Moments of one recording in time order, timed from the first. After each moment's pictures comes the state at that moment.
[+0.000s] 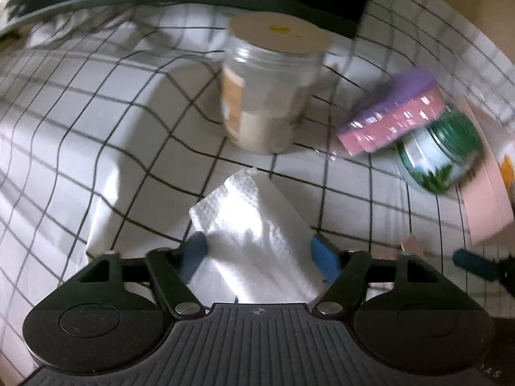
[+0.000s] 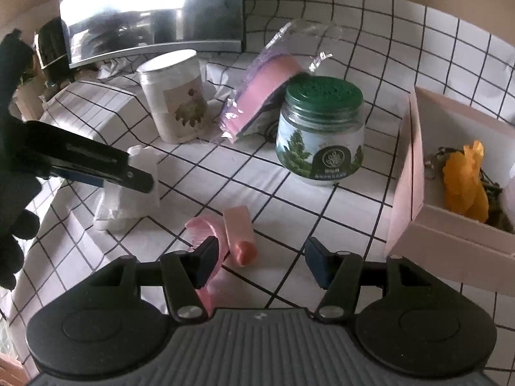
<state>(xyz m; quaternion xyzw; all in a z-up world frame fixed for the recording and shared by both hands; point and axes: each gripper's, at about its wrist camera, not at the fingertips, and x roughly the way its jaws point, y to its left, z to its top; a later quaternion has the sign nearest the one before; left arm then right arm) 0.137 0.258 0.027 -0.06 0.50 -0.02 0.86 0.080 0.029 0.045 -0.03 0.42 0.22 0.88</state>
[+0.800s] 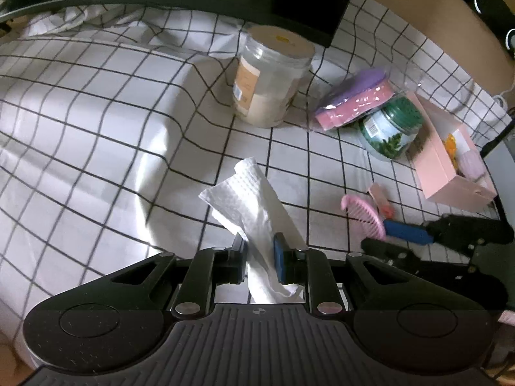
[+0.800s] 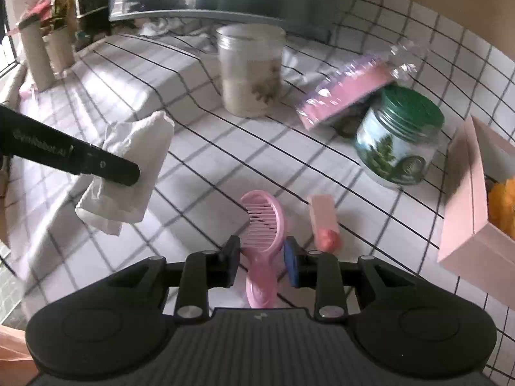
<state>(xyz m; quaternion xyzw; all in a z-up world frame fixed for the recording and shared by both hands) 0.065 0.316 0.057 -0.11 0.48 -0.09 0.86 0.050 0.093 0.056 -0.11 0.42 0.27 0.86</state>
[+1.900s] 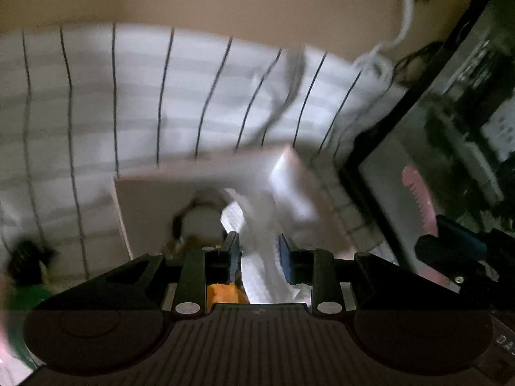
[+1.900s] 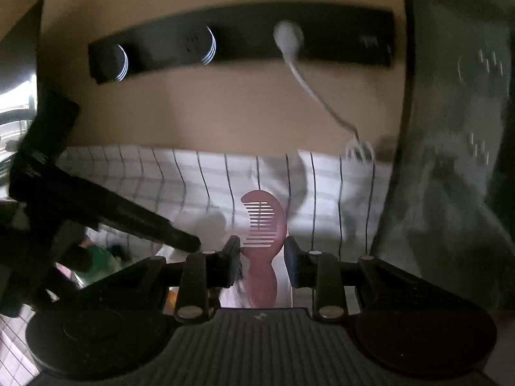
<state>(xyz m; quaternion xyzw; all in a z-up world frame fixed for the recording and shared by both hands) 0.265 -0.028 0.090 -0.02 0.49 -0.34 0.80 0.100 -0.185 0.145 0.04 0.30 0.01 0.95</state>
